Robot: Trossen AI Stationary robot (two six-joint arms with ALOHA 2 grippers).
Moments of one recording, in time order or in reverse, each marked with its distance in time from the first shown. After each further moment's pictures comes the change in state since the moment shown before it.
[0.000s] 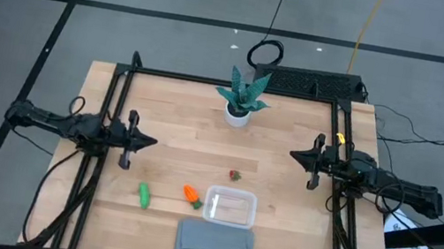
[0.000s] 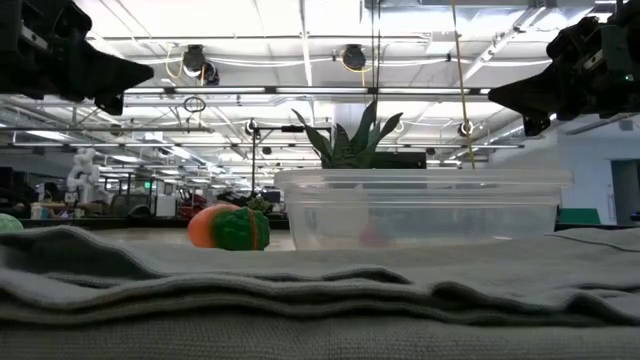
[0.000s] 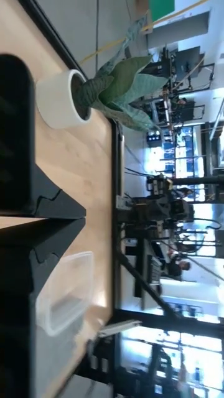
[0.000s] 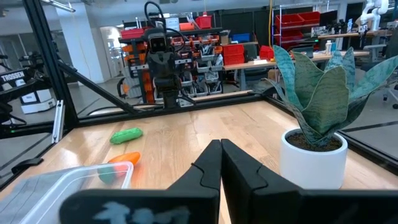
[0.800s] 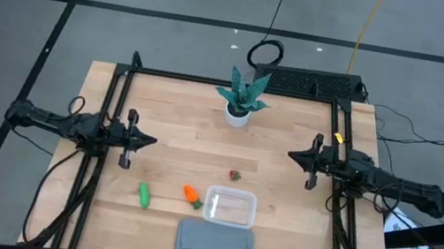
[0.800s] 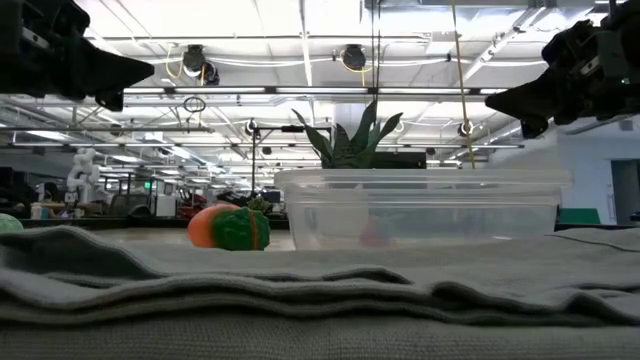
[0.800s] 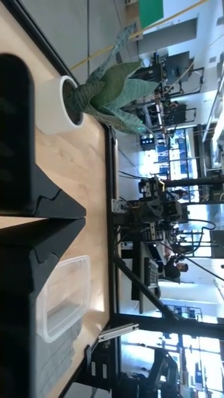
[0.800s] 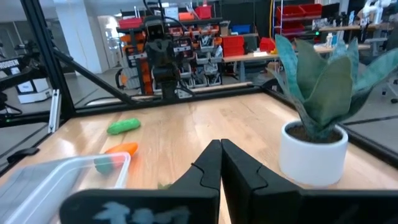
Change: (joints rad) left arm 0.001 0.000 0.000 0.033 -0.008 0.031; right arm 0.000 0.081 0.000 0.047 -0.002 -0.019
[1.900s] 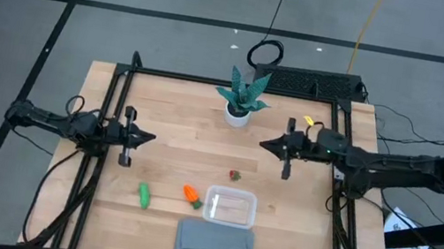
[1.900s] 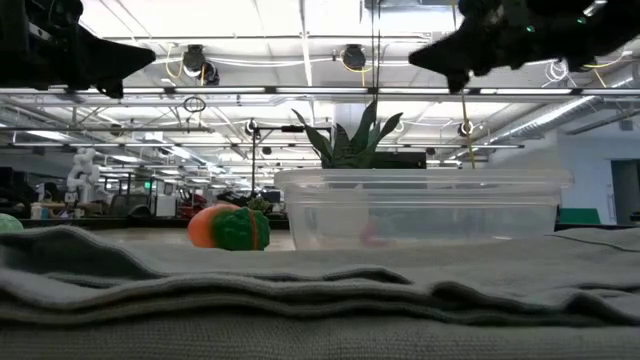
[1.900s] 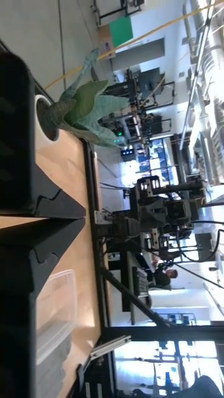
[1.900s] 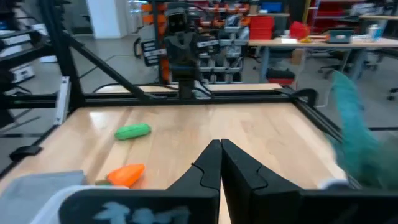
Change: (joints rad) left arm 0.000 0.000 0.000 0.080 -0.020 0.109; right arm 0.000 0.864 0.427 0.310 -0.105 -0.090
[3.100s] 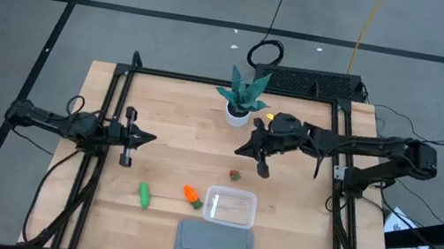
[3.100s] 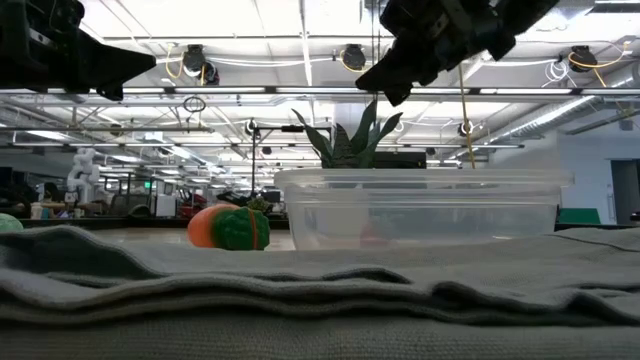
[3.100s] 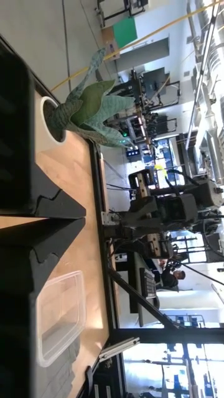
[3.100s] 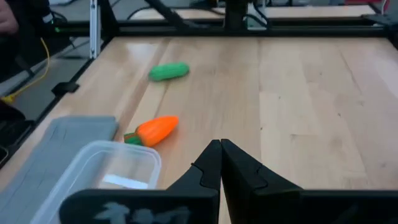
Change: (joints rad) left arm 0.000 0.000 0.000 -0.032 -0.006 0.004; right arm -0.014 0.403 0.394 -0.371 -0.234 -0.082
